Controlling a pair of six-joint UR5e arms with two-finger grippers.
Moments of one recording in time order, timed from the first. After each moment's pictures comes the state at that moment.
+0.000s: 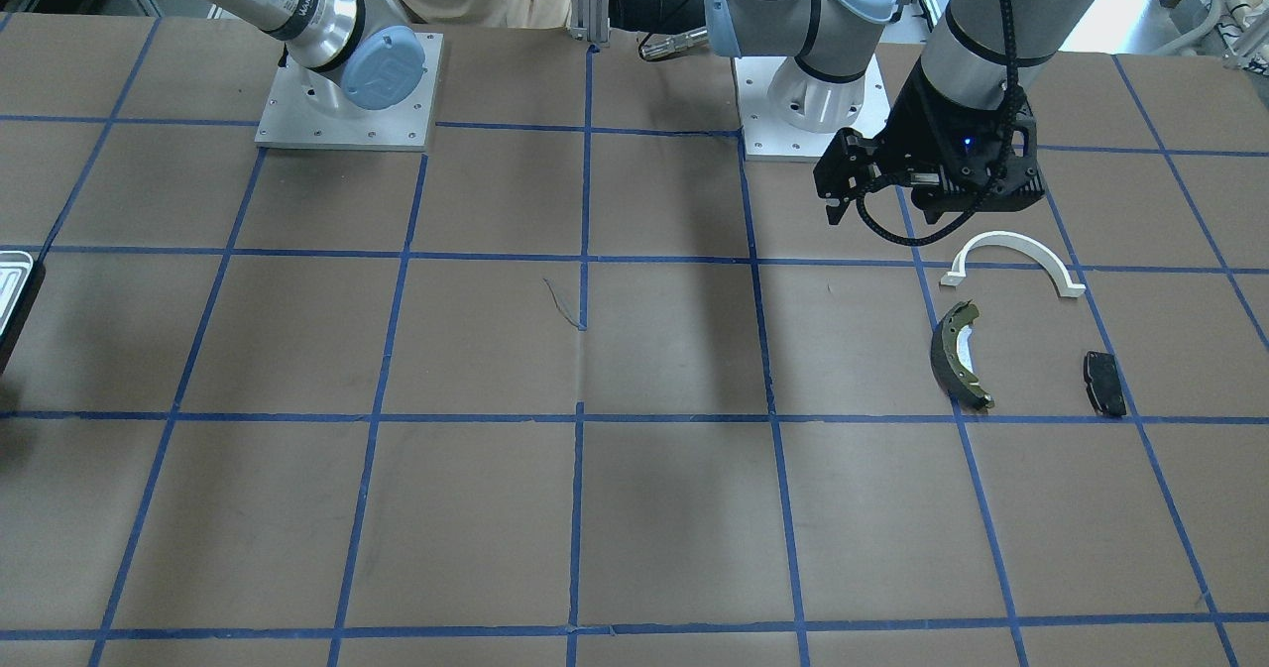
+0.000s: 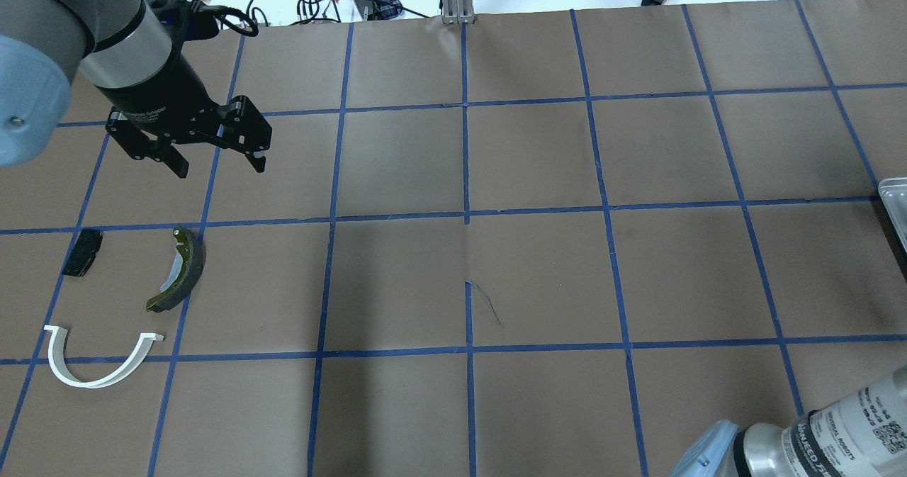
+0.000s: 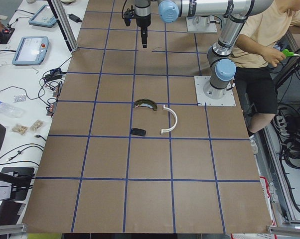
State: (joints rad) left arm -1.51 -1.54 -1.64 -1.57 1.58 0.03; right arm 0.65 -0.97 1.59 -2.17 -1.57 -1.17
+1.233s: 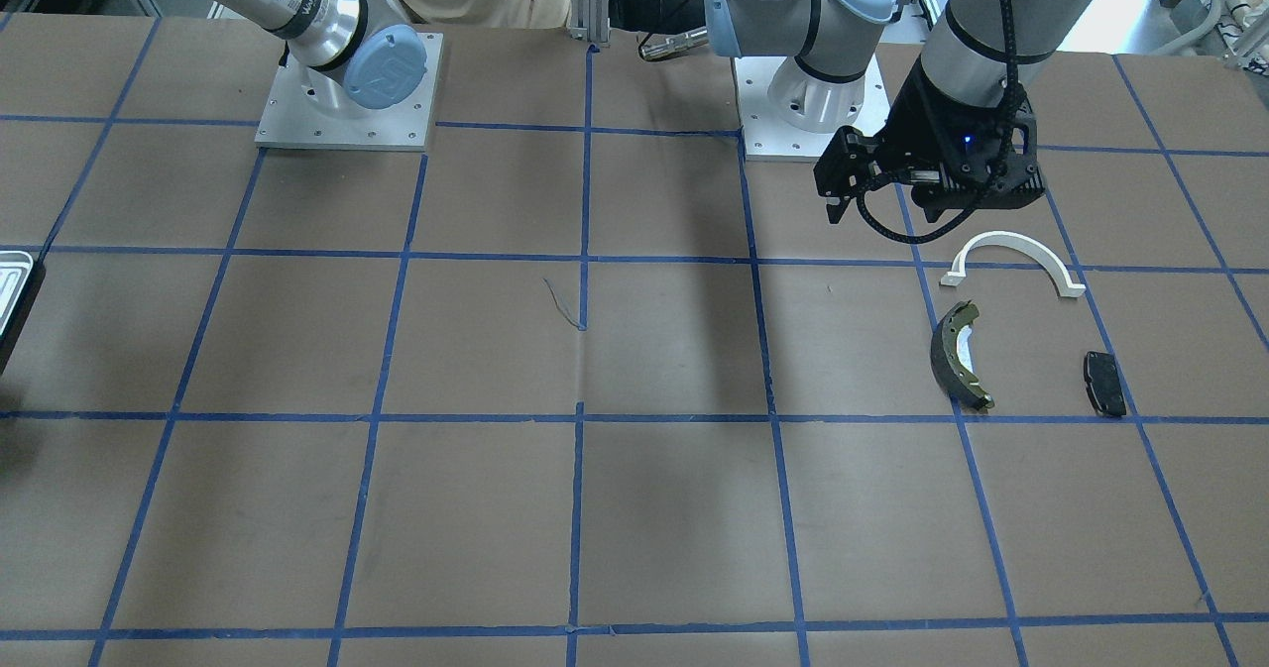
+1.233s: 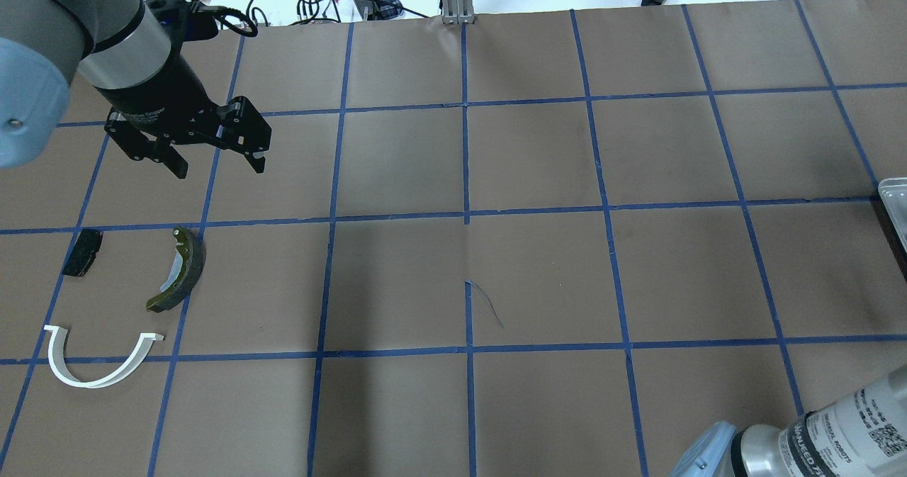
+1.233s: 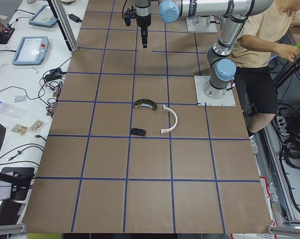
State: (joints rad) left arm -1.50 -1.54 -1.64 -1.57 1.58 0.03; right arm 0.68 -0.99 1.58 -2.16 -1.60 -1.09
